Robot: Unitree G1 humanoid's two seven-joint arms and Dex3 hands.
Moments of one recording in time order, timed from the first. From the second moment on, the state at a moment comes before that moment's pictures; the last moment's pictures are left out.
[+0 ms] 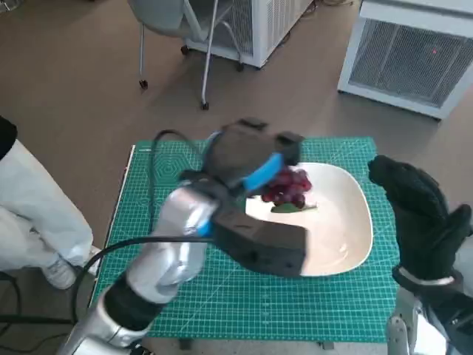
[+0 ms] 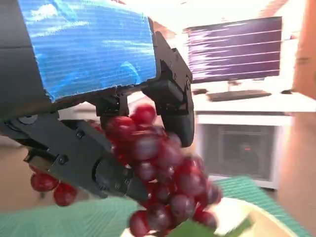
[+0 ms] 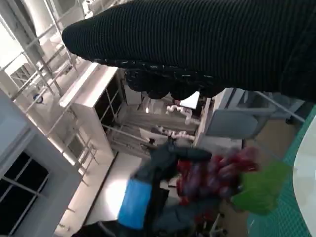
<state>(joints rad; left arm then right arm) -0.96 0.25 -0.51 0.14 0.92 0.20 -0.32 -0.38 -0.16 -0.22 0.25 0.39 -0.62 0.43</state>
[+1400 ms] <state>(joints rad) -1.10 0.11 -0.52 0.49 0.82 0.12 -0.29 -0.32 -0.15 -0.25 0.19 0.37 -0.64 0.39</state>
